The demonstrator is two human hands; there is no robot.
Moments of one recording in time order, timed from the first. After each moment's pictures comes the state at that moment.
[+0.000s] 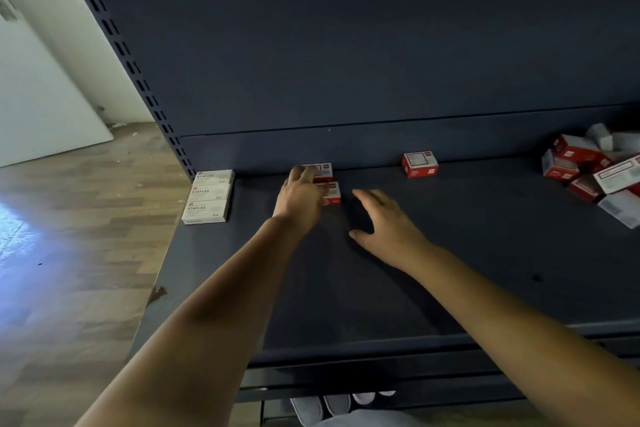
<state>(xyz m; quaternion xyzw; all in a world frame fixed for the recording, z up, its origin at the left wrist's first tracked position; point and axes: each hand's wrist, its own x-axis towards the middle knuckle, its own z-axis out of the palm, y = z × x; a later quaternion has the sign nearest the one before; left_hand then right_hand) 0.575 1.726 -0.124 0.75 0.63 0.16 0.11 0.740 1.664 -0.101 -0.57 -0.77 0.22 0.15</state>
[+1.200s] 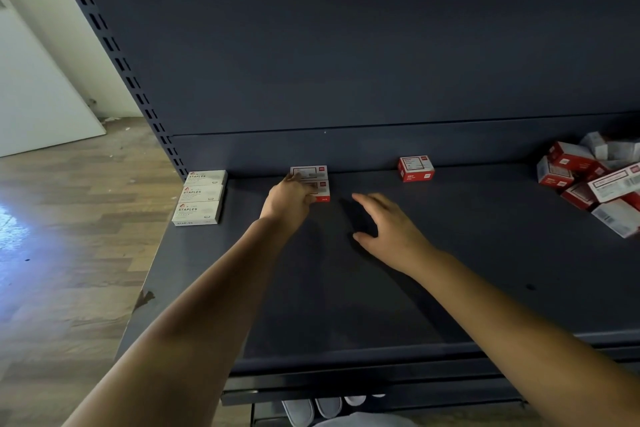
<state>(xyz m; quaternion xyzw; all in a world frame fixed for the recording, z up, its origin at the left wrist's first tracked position) 0.565 1.736 -0.126 0.75 0.63 0.15 0.11 0.755 1.672 -0.107 -0.55 -0.78 0.23 0.17</state>
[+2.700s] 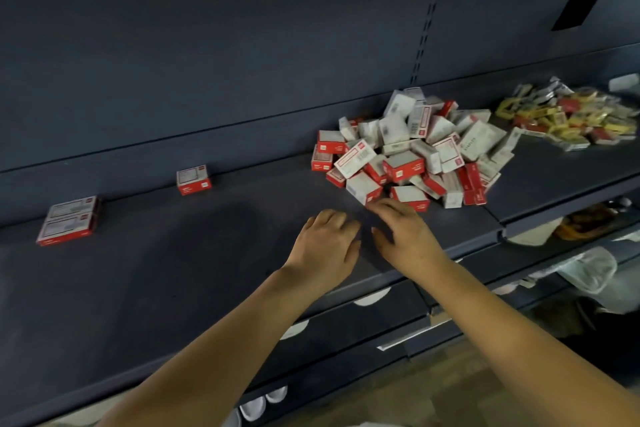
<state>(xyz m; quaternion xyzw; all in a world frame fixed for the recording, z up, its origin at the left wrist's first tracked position) 0.952 1.621 -0.124 0.91 0.36 0.19 0.03 1.113 1.588 -0.124 -0.65 -0.71 0.08 0.28</state>
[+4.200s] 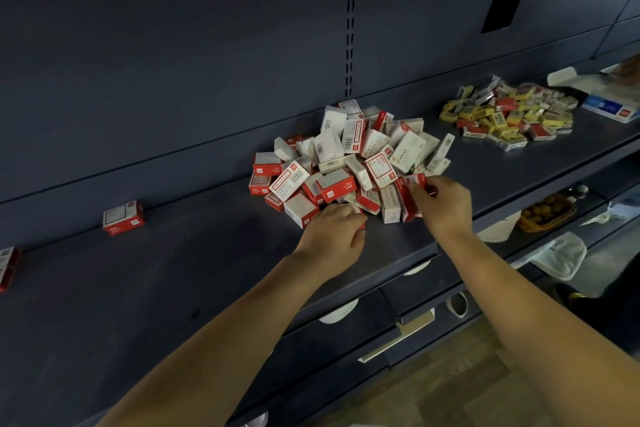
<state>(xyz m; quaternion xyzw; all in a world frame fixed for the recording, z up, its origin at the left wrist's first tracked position) 1.071 1.642 -0.110 0.92 0.33 0.16 0.13 1.259 1.600 -0.102 -0.80 -0.41 0.09 0.43</state>
